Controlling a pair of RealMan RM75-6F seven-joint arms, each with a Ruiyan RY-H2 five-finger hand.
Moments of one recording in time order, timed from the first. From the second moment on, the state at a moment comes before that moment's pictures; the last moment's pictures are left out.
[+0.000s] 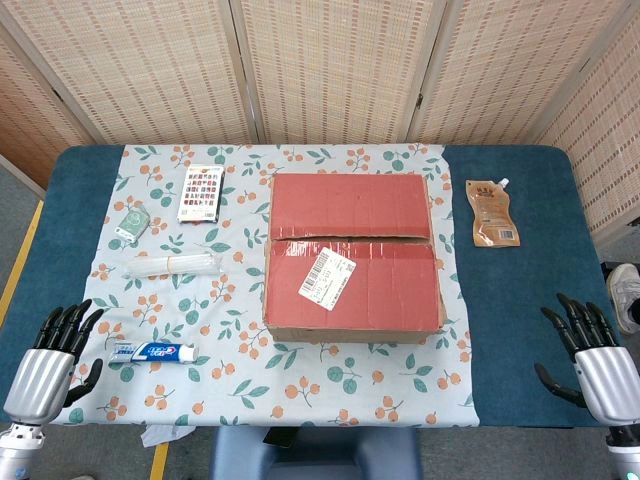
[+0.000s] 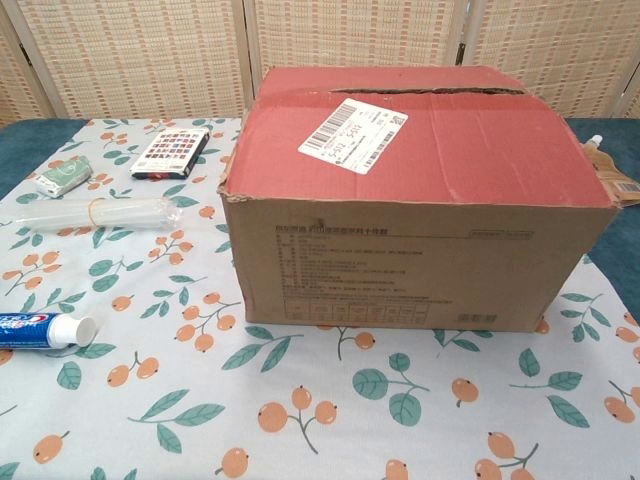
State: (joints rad) left arm -0.10 -1.18 0.02 -1.55 1.67 1.56 0.08; right arm 0.01 -1.09 -0.01 -1.55 -1.67 1.59 0.05
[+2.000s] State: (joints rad) left arm -0.11 -1.11 0.01 -1.46 1.63 1.55 -0.28; right arm 0.79 -1.41 0.33 -1.47 -1.02 0.93 -0.27
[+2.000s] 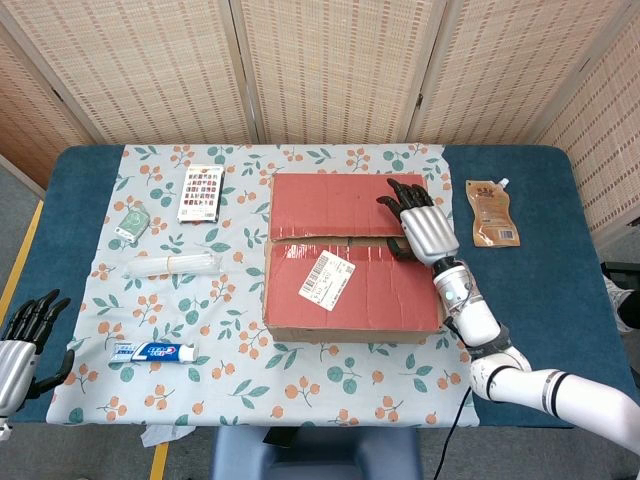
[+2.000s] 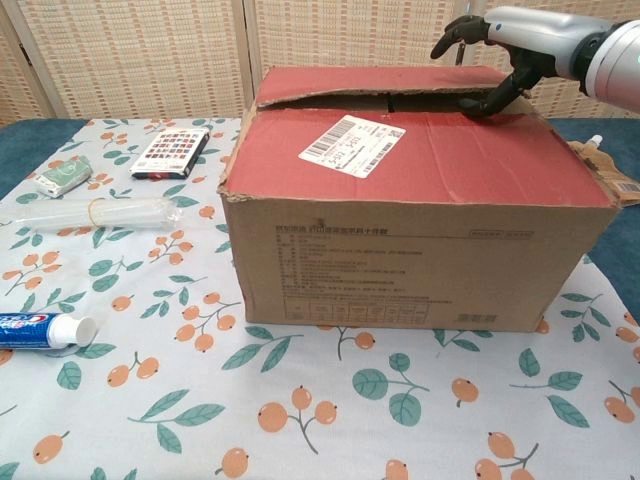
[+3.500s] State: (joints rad) left arm -0.17 -1.11 -0.02 -1.38 1.52 1.39 -0.45; right arm 1.13 -1.47 0.50 -0.97 -0.74 0.76 -0.29
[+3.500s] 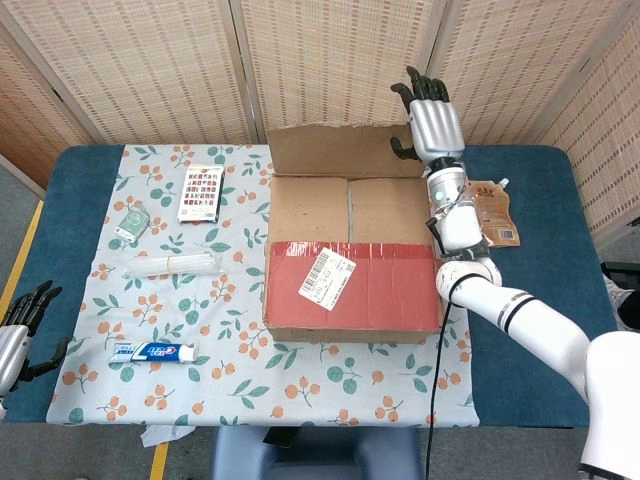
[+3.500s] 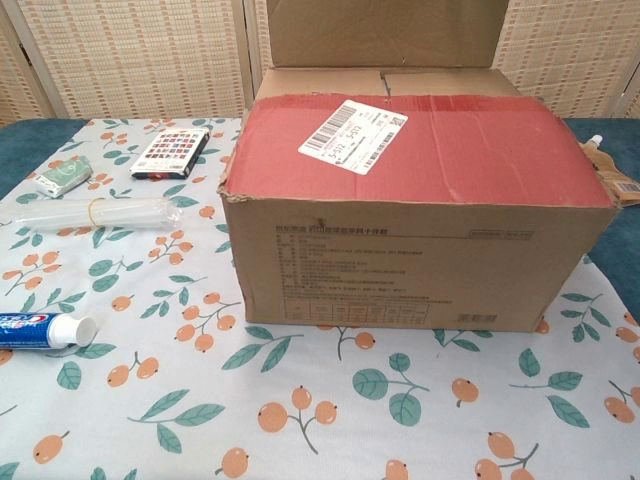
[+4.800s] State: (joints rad) left arm -0.18 -1.12 -0.03 -1.40 1.49 1.35 -0.38; right arm 1.05 -1.33 0.46 -1.09 -0.81 0.70 -0.14
